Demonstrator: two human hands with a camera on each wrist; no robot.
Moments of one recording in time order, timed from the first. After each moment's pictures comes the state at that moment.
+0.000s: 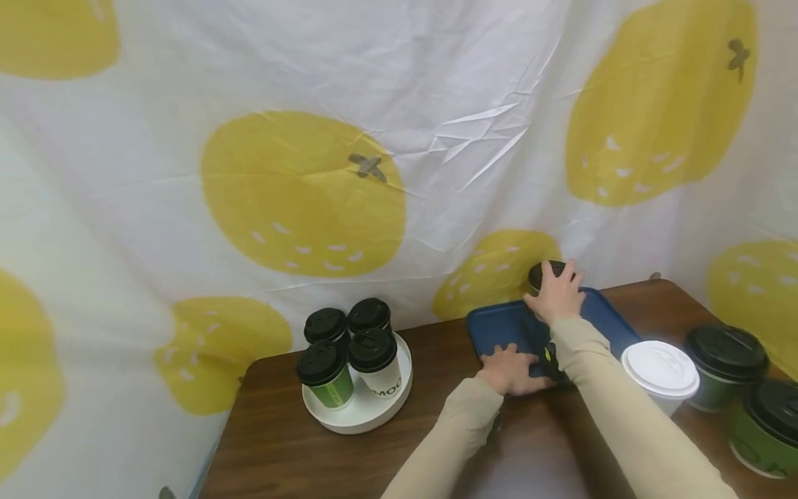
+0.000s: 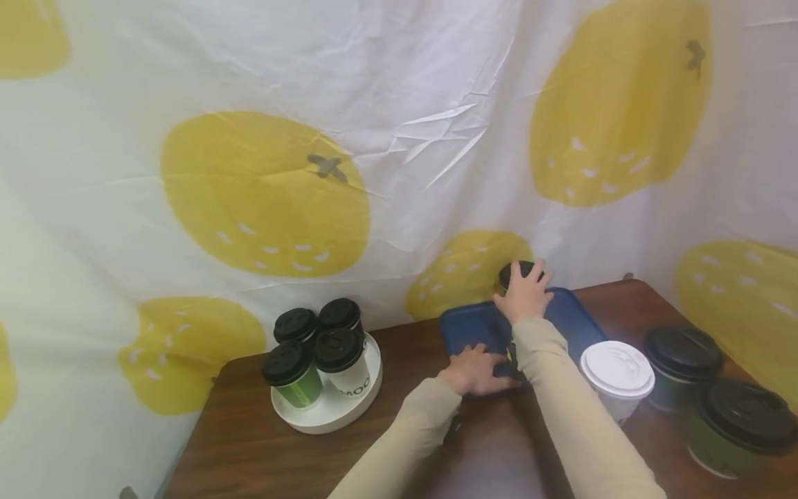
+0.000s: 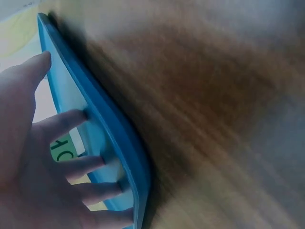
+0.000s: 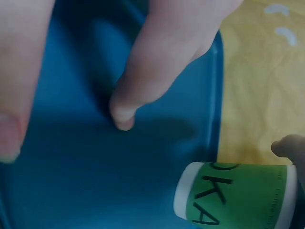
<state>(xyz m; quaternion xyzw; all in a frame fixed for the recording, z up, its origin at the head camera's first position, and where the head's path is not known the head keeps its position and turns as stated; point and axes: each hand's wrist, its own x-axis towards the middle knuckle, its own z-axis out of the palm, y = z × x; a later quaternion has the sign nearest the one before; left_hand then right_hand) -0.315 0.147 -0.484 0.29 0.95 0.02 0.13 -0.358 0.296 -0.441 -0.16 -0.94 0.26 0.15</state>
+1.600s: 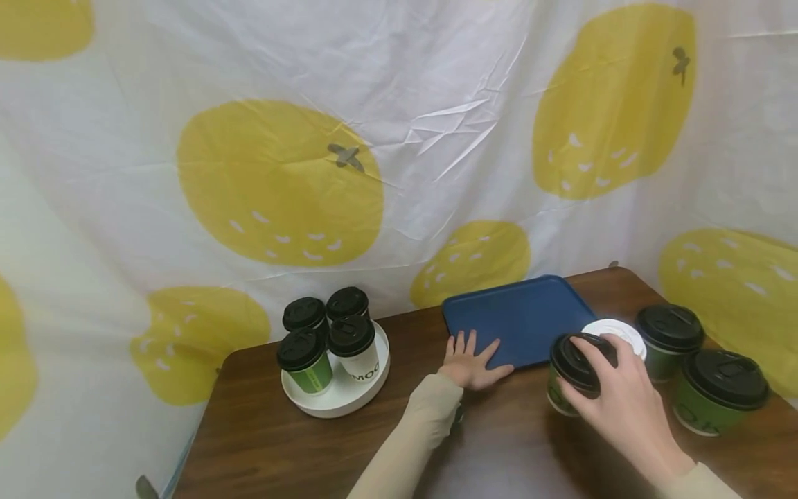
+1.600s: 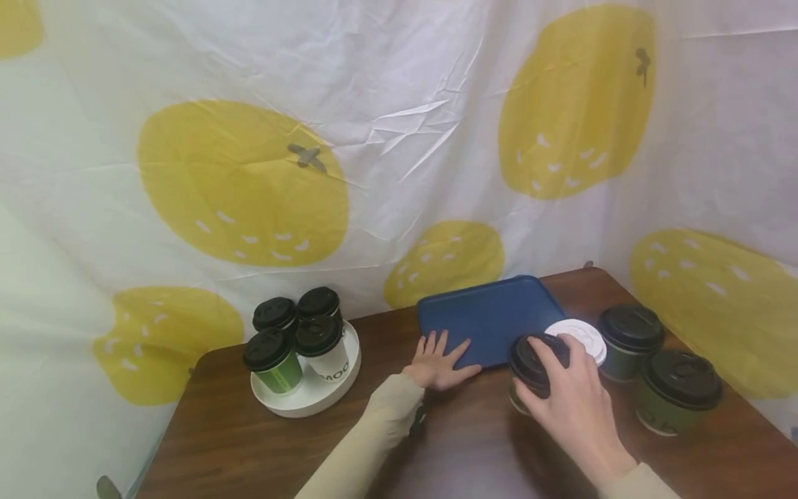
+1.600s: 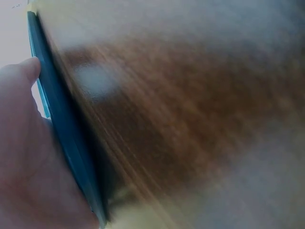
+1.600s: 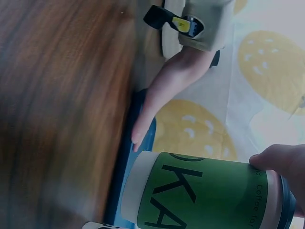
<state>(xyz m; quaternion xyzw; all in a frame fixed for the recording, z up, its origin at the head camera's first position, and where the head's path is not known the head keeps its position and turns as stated) -0.311 0.112 -0.496 0.31 0.93 0.04 0.17 -0.109 0.278 -0.439 -0.04 -0.90 0.17 0.41</state>
